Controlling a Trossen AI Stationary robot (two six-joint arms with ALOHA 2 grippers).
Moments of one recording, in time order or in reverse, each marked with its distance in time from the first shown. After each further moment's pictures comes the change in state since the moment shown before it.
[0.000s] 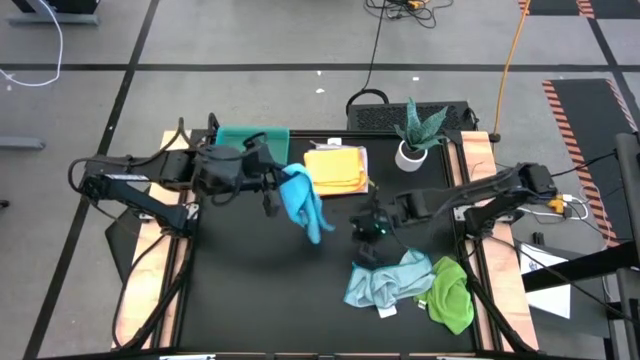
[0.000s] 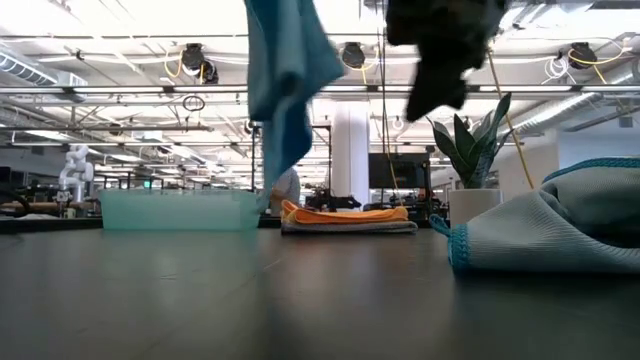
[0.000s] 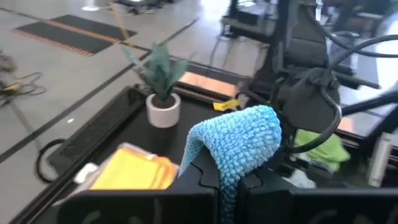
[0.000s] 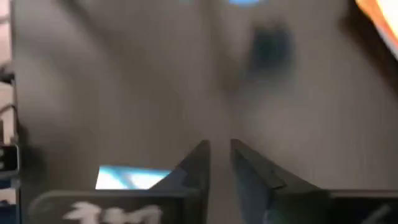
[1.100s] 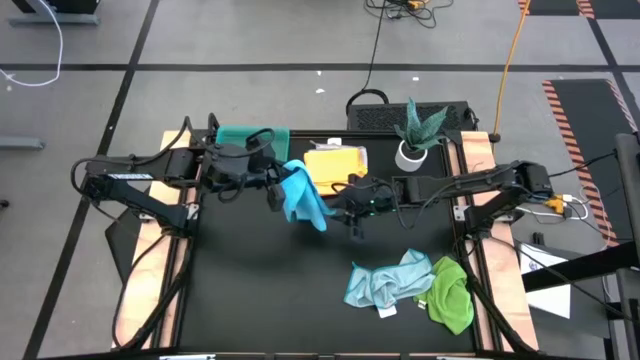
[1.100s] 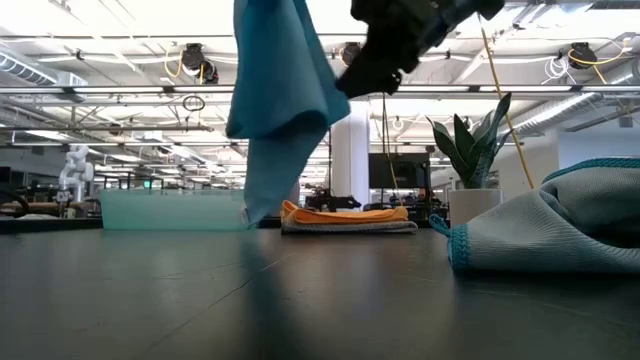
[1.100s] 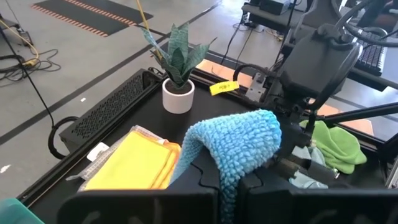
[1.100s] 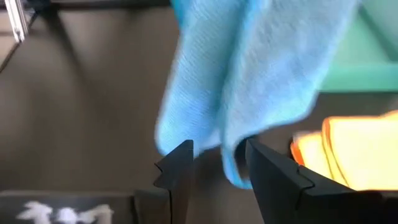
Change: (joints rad) left arm 0.035 0.011 -0.001 -0.049 -0.017 -0.075; right arm -0.127 0.024 0.001 0.322 0.029 -0.419
